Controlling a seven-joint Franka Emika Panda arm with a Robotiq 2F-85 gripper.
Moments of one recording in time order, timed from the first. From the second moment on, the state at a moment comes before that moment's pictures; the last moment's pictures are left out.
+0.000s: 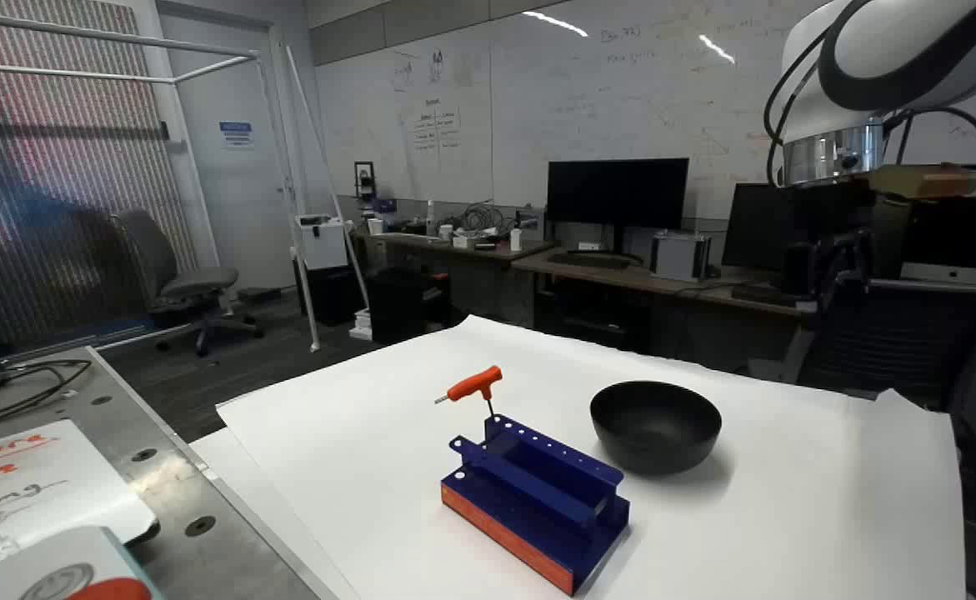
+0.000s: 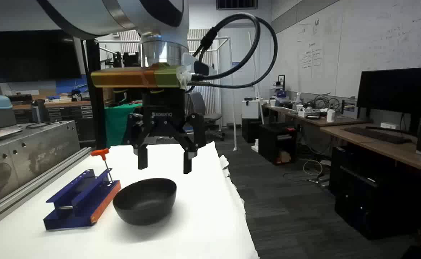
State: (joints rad) arm -0.13 -0.17 -0.11 -2.26 -0.05 1.88 0.02
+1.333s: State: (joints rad) arm 0.02 0.34 0.02 -1.68 0.04 1.78 0.16
